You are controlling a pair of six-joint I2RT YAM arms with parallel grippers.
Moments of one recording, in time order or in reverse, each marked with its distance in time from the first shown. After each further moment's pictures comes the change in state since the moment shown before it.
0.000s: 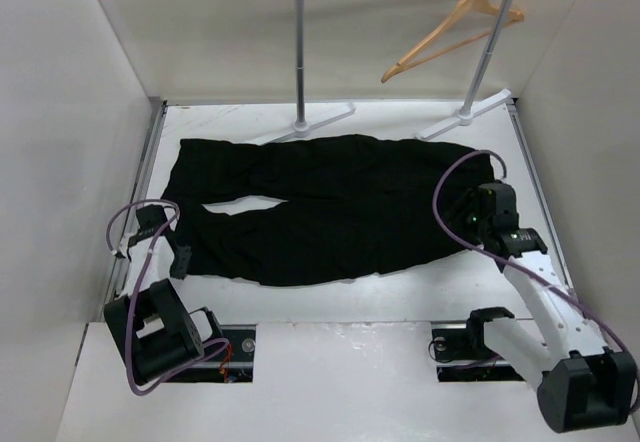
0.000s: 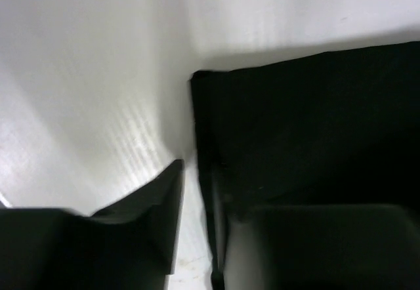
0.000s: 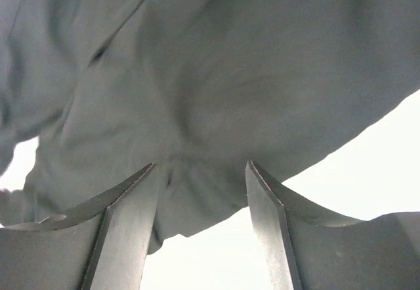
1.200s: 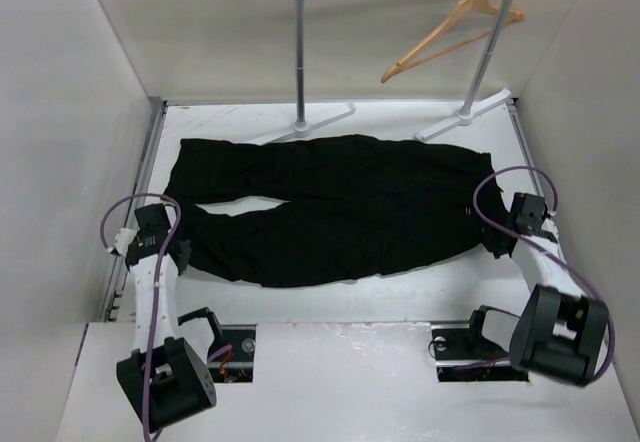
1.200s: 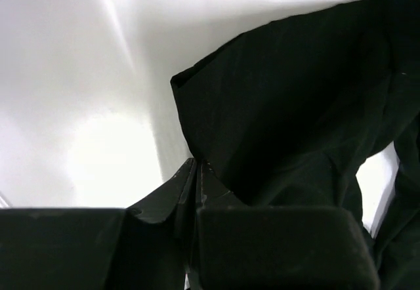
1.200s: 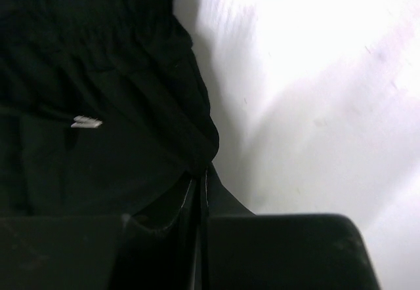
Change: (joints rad) left arm -0.070 -0.257 0.034 -0.107 0.016 -0.065; right arm -0.470 0.291 -0.099 0.158 0.086 0.171
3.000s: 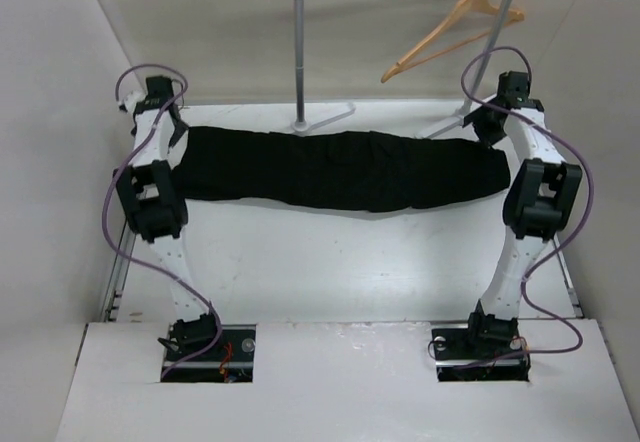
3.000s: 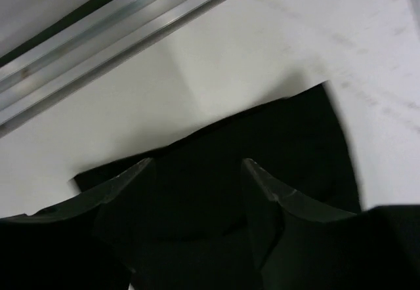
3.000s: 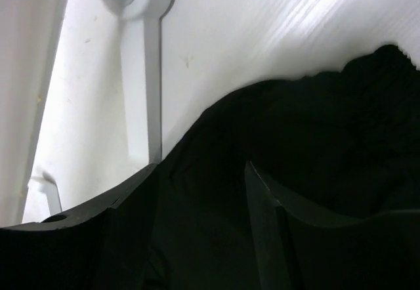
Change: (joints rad) left arm -0.158 1.319 1.468 0.011 -0.192 0.226; right arm 0.148 0.983 1.400 -0.333 -0.061 -0.121
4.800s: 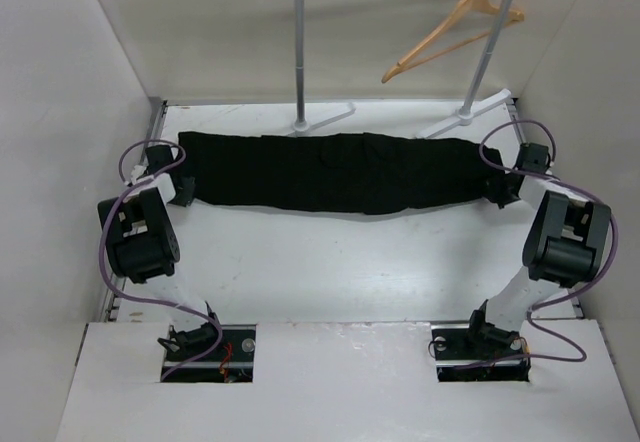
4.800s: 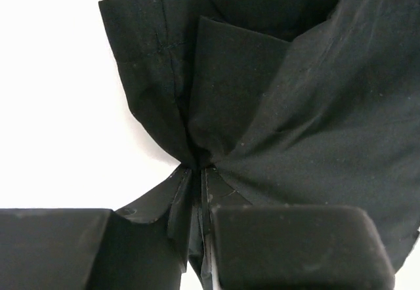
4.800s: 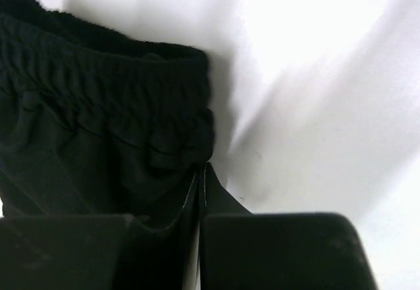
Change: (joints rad) left arm 0.091 -0.448 -1.015 0.522 0.299 -0.278; right arm -0.159 -0.430 -0.915 0.437 -0.015 0.073
